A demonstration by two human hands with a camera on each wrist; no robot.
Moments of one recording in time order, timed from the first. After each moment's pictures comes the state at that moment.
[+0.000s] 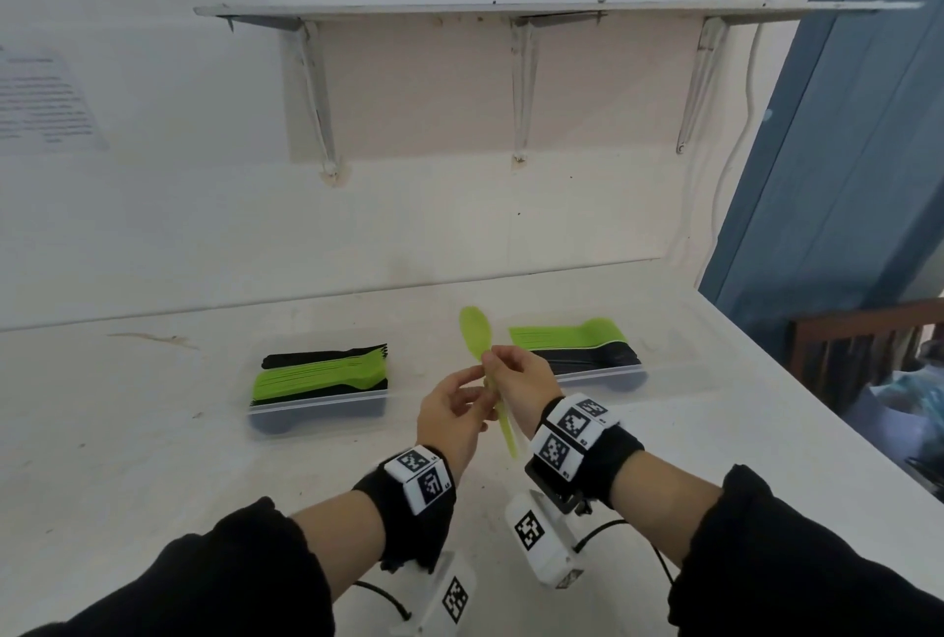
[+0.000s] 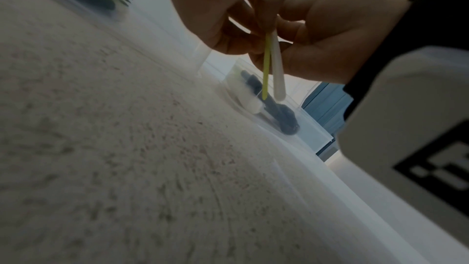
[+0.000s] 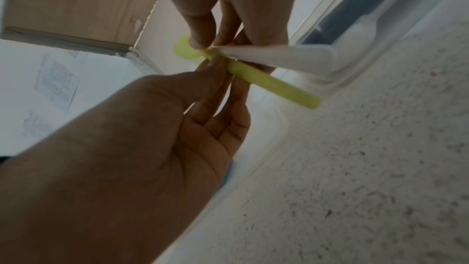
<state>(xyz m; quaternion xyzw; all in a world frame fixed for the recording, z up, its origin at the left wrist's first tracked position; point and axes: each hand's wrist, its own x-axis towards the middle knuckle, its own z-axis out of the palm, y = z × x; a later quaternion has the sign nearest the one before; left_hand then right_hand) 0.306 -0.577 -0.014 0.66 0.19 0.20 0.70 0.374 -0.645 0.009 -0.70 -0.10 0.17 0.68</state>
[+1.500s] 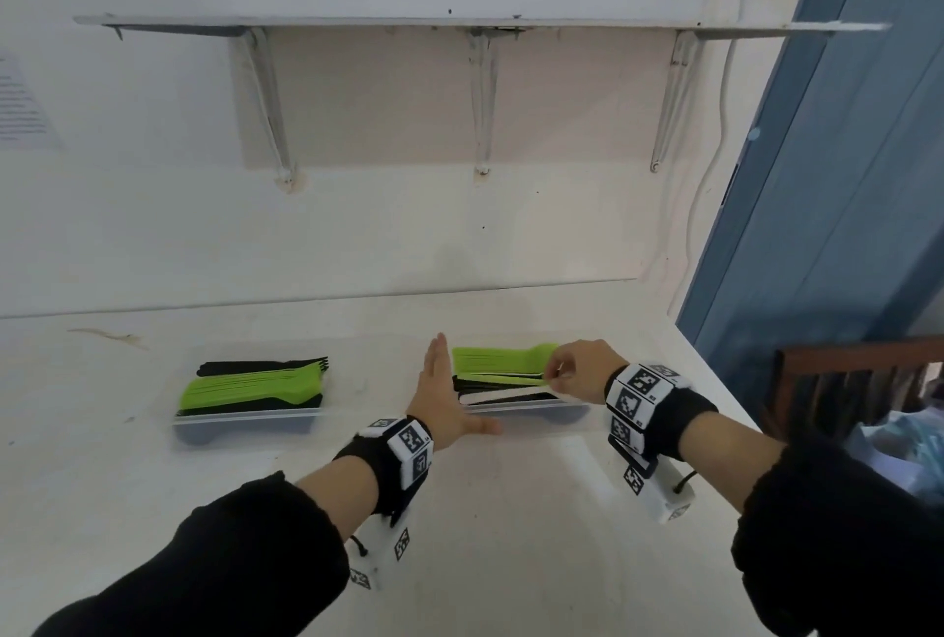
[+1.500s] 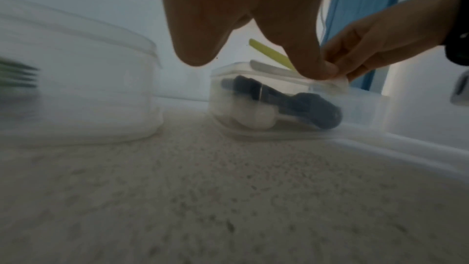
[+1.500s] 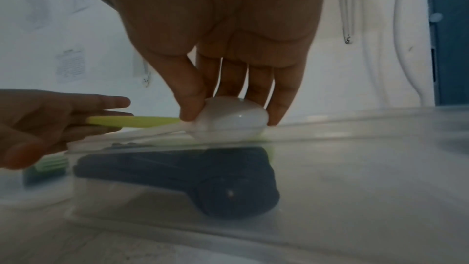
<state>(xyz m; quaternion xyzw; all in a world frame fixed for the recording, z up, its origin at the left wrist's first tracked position) 0.383 -0.610 0.003 0.90 0.18 0.03 0.40 0.495 -0.777 0.055 -0.92 -0.32 0.15 0.13</state>
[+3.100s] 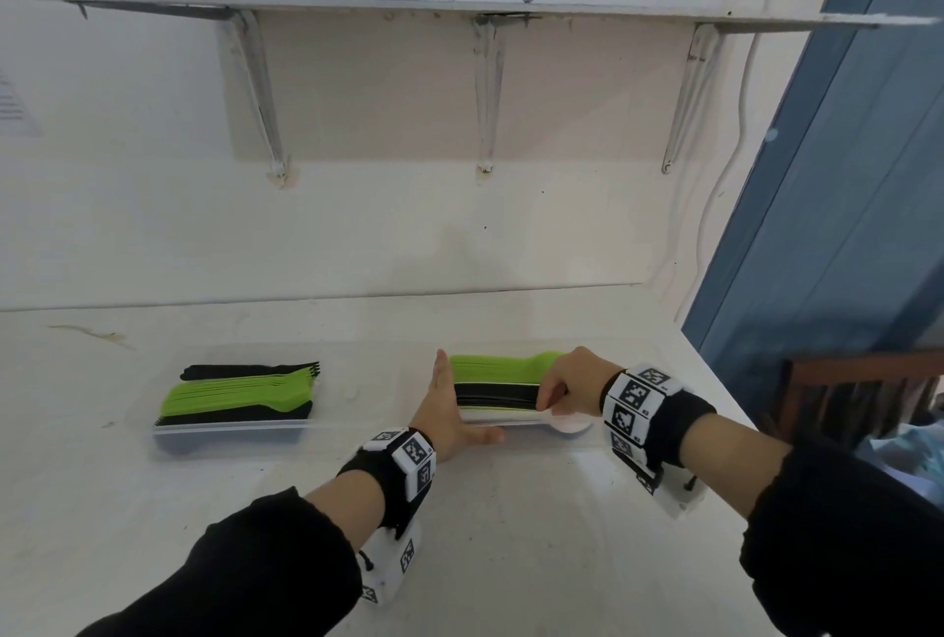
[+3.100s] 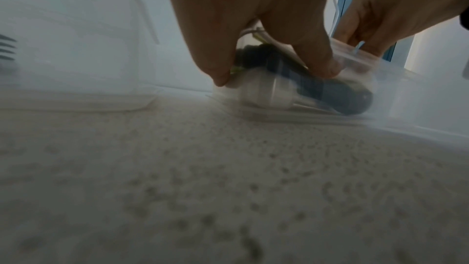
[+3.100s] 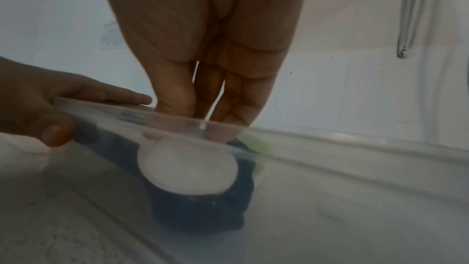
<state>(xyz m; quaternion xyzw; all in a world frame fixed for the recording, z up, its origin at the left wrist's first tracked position) 0.411 -0.600 -0.032 0.86 0.17 0.04 0.47 0.519 -0.763 0.043 -0.89 -0.40 0.20 0.06</state>
